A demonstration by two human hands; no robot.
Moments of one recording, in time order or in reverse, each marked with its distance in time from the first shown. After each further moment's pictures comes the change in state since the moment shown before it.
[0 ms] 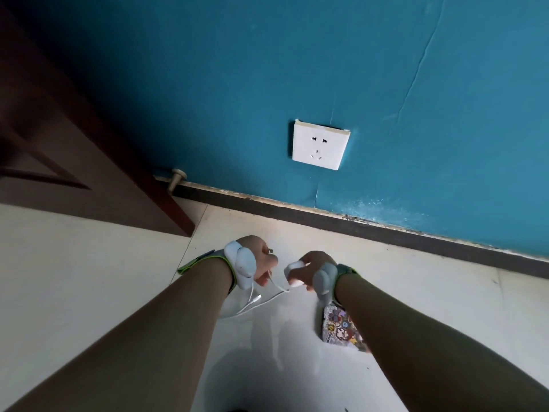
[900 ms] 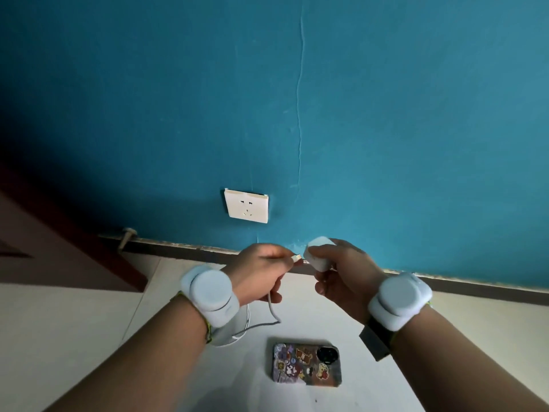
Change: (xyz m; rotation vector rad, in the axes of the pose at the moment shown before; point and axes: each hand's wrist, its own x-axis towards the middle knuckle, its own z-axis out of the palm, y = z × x) left_hand -0.107 0.136 0.010 -0.460 -0.026 0.416; right_hand -0.208 -0.022 -0.150 1.106 0.207 -0.130
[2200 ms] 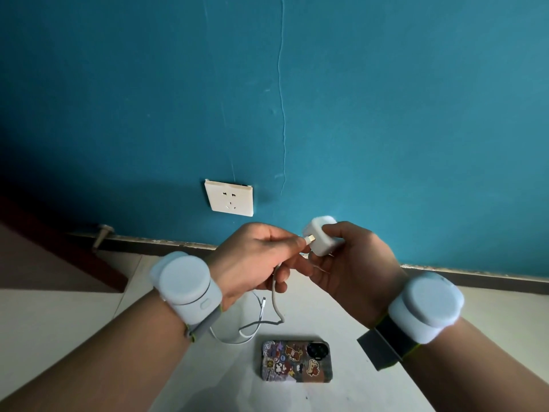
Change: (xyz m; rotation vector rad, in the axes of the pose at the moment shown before) left_hand -0.002 0.022 0.008 -0.114 -0.142 0.082; right_hand -0.026 -0.019 -0.001 0.250 -0.055 -0.015
